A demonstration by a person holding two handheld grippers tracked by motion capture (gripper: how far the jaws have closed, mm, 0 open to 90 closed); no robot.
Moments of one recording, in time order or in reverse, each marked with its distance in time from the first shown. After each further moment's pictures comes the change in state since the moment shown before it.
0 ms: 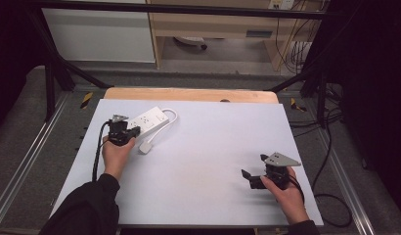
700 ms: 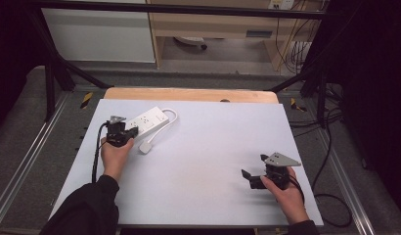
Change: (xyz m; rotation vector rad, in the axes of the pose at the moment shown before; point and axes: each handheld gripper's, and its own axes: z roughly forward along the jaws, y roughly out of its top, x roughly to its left) left arm 0.005 -0.005 -0.002 -0.021 0.012 -0.033; right arm 0.000 0.000 0.000 0.000 -0.001 0.001
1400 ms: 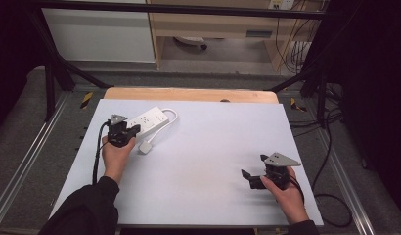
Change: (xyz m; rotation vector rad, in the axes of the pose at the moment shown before) left arm -0.014 0.006 -0.010 -0.065 -0.027 0.051; right arm 0.000 0.000 0.000 0.003 0.002 -0.003
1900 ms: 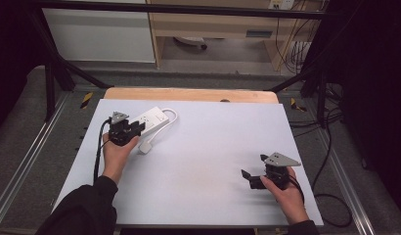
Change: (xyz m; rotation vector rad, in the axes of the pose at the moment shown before) left arm -0.008 0.011 -0.005 -0.059 -0.013 0.028; right arm 0.000 0.000 0.000 -0.002 -0.001 0.001
